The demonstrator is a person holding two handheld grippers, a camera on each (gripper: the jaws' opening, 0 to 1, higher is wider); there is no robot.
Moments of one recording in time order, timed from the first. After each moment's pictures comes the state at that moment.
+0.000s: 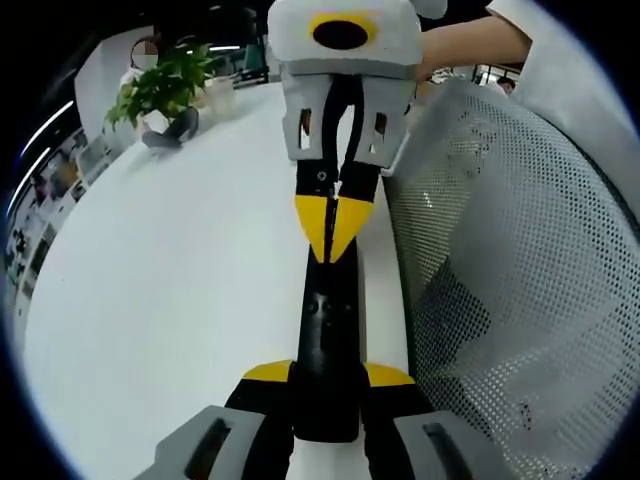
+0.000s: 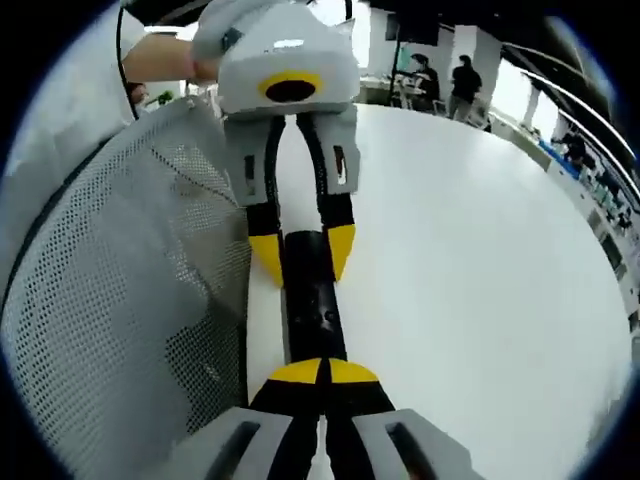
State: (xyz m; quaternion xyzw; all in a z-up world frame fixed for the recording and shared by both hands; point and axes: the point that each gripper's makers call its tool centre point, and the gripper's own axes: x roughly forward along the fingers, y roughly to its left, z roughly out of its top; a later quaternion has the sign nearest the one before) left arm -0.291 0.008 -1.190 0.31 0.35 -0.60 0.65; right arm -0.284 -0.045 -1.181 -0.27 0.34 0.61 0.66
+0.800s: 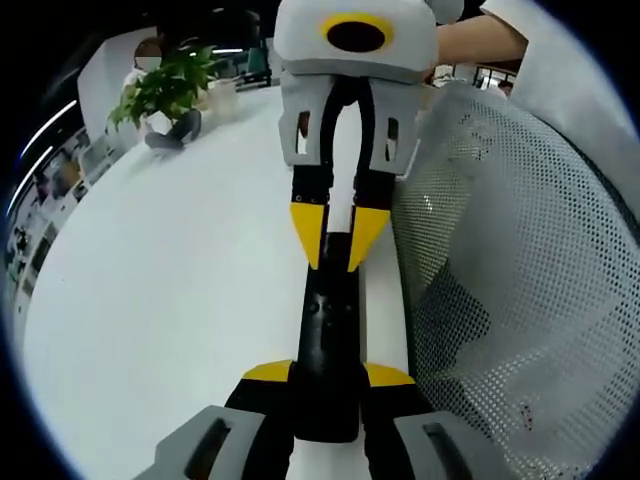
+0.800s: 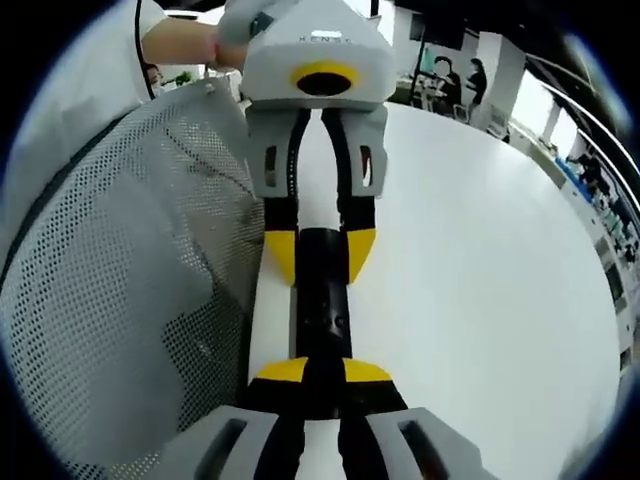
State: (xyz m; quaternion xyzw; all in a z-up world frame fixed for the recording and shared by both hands) left arm -0.291 0.008 -1.190 0.30 0.34 -0.60 0.65; right arm -0.295 -0.039 -1.183 -0.36 0.32 0.63 0.60
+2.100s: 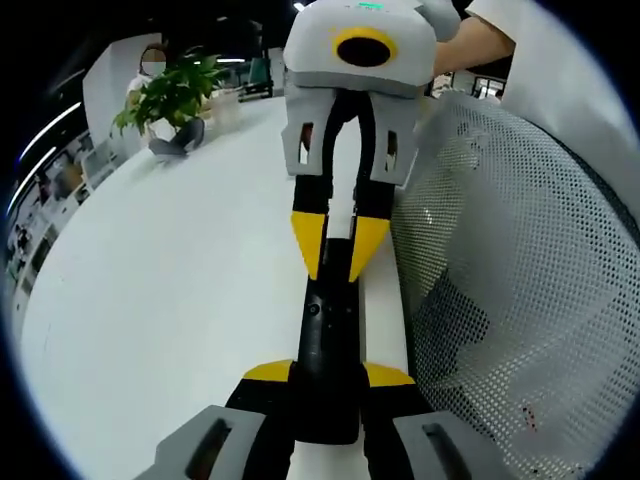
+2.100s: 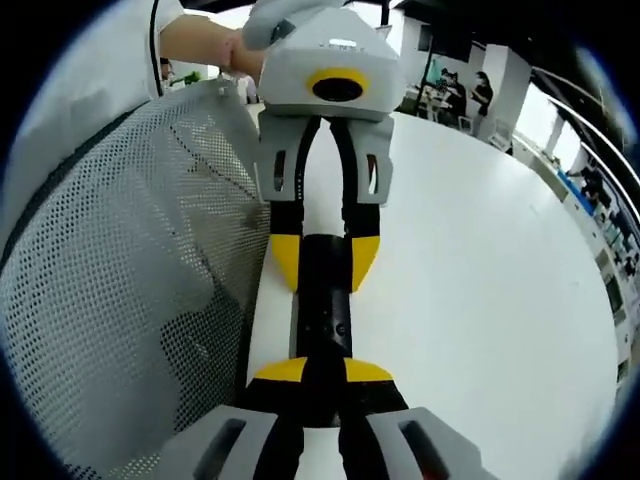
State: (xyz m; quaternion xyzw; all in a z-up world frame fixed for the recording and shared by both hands) left arm -0.292 0.007 -1.189 0.29 0.33 -0.61 0.66; right arm -0.293 -0.035 -1.186 -0.38 0.34 0.63 0.59
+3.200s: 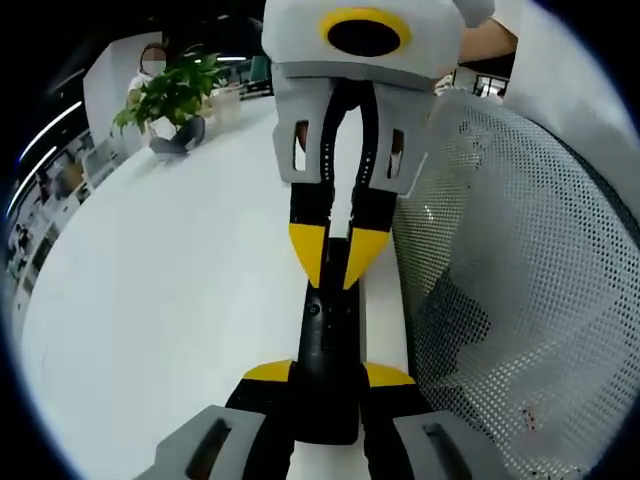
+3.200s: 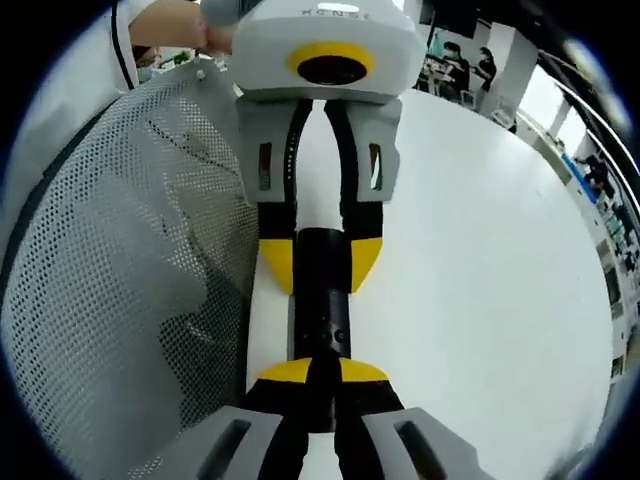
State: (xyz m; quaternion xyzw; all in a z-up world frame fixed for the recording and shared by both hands) left arm -0.291 0.007 -1.189 0.29 0.33 -0.61 0.66; right arm -0.291 -0.028 -1.184 -0.40 0.37 0.61 0.58
